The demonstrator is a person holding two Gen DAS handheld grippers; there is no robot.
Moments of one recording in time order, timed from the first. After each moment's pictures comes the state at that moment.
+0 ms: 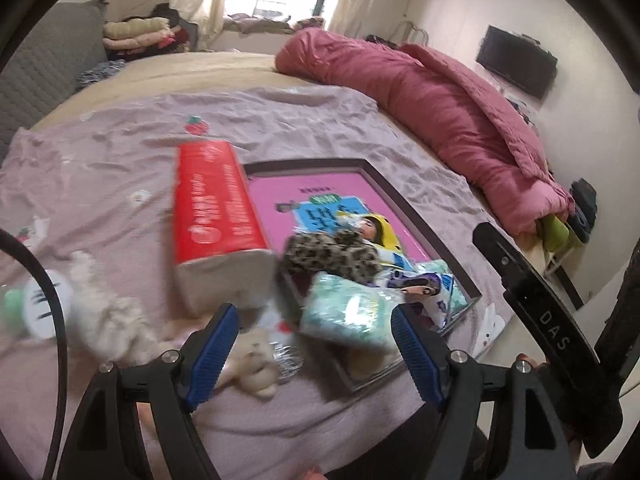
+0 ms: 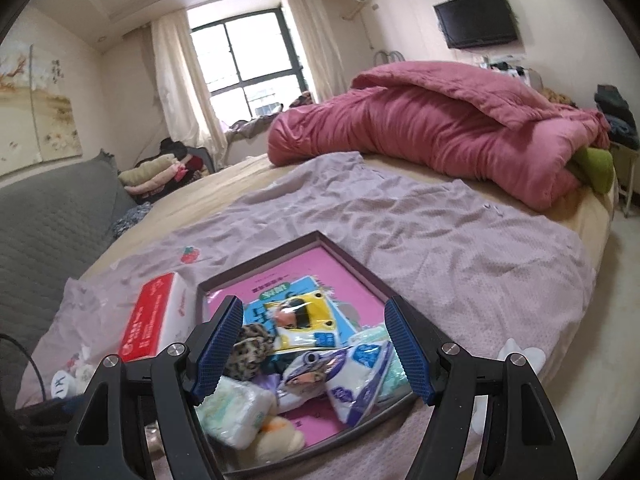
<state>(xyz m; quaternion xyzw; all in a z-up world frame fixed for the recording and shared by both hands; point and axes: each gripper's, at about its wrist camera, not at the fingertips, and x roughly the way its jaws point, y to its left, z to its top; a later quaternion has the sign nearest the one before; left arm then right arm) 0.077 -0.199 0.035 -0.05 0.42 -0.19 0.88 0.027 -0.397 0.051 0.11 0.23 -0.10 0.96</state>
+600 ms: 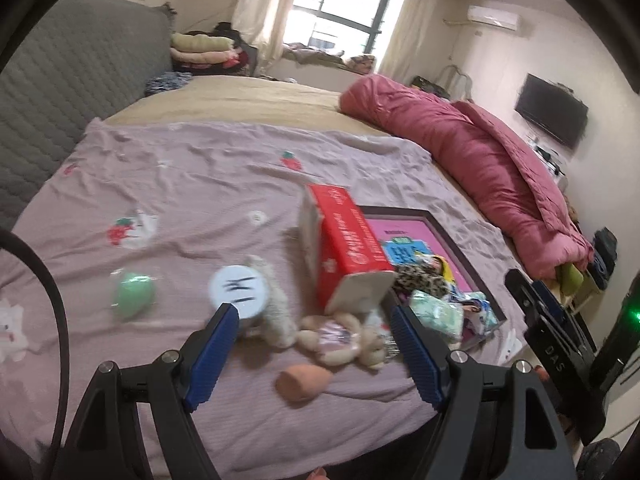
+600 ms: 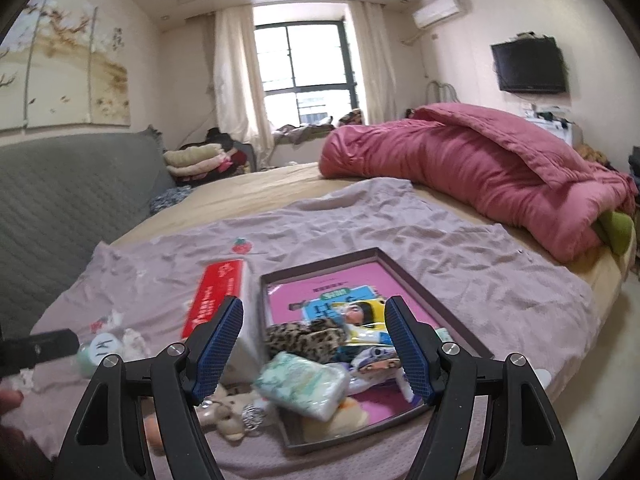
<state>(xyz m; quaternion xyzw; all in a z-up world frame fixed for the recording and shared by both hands) 0.030 -0.062 0.085 -0.09 0.38 -0.11 0.91 -0.004 -0.317 0.075 0.03 0.21 -0.03 0.98</state>
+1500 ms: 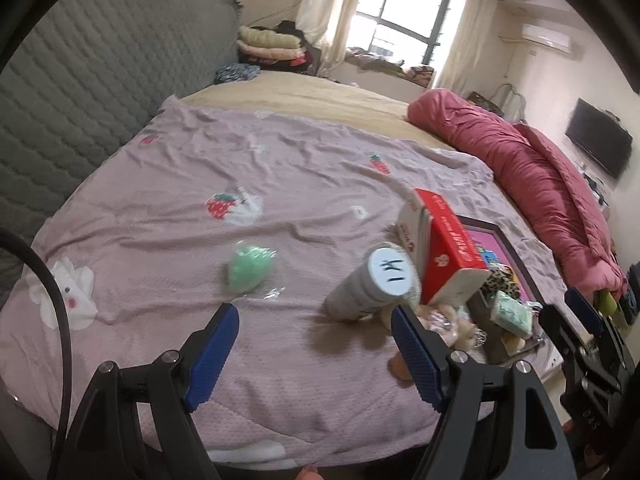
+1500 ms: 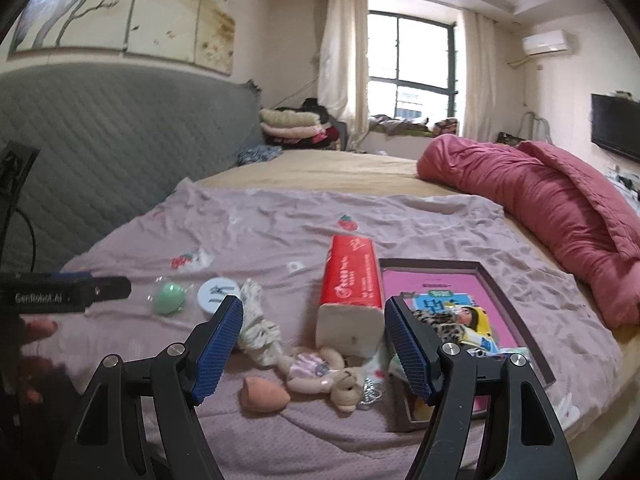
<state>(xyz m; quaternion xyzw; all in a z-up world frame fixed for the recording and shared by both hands) 0.002 0.046 0.064 -0.12 0.38 -0.01 0.92 -0.025 -0.194 0.071 -0.09 0.24 0.11 0.96</state>
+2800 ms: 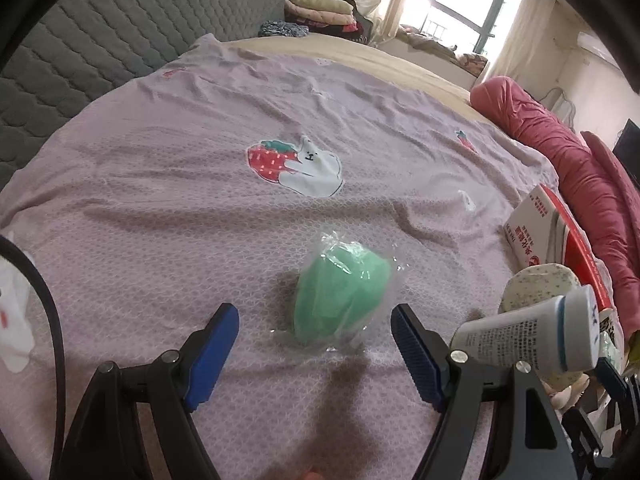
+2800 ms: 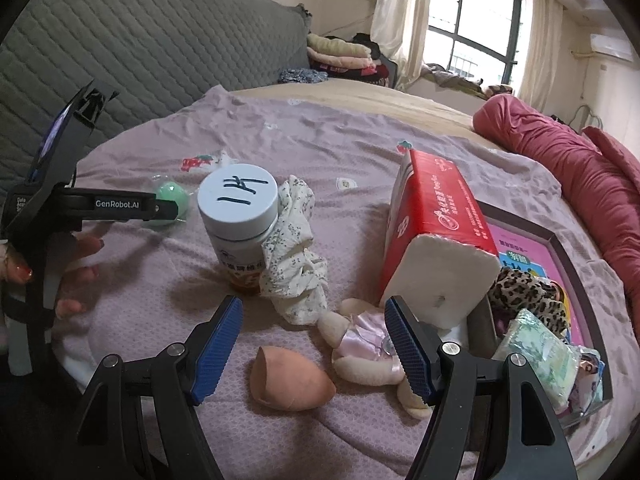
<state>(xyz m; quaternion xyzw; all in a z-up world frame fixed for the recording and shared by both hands) 0.111 0.112 -0.059 -0.15 0.43 0.05 0.89 0.052 -0.143 -0.036 -0.16 0.35 0.16 0.91</state>
